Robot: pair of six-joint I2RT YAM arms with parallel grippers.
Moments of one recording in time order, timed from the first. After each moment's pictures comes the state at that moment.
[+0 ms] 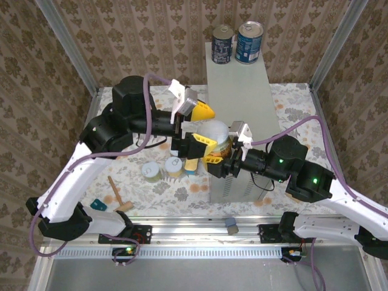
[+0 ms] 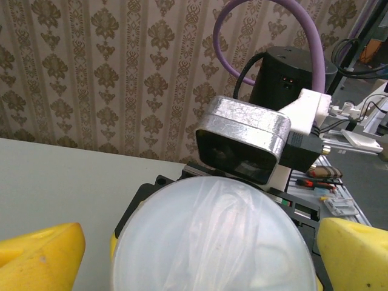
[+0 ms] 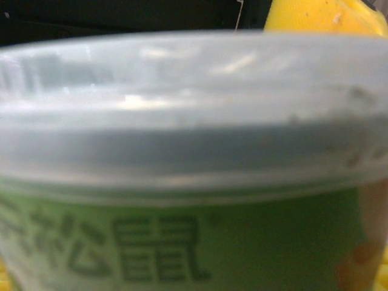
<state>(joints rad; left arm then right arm) -0.89 1.32 1.84 -0.72 0.79 -0.05 1.04 0.89 1.16 -0.28 -0.03 0.05</state>
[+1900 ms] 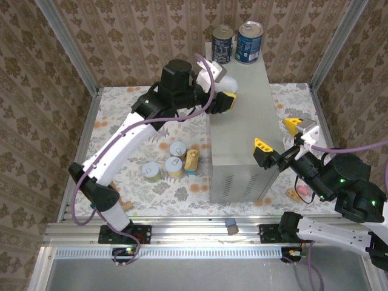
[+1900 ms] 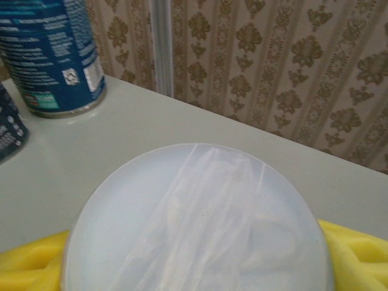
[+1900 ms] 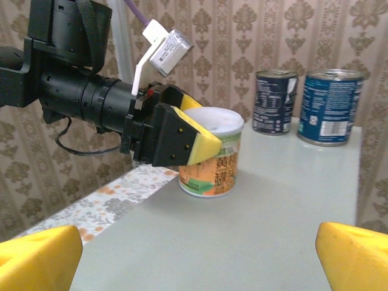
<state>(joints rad) -0.80 1.68 1.96 -0.55 0.31 0.04 1.03 0.61 1.20 -0.57 0.53 -0.01</state>
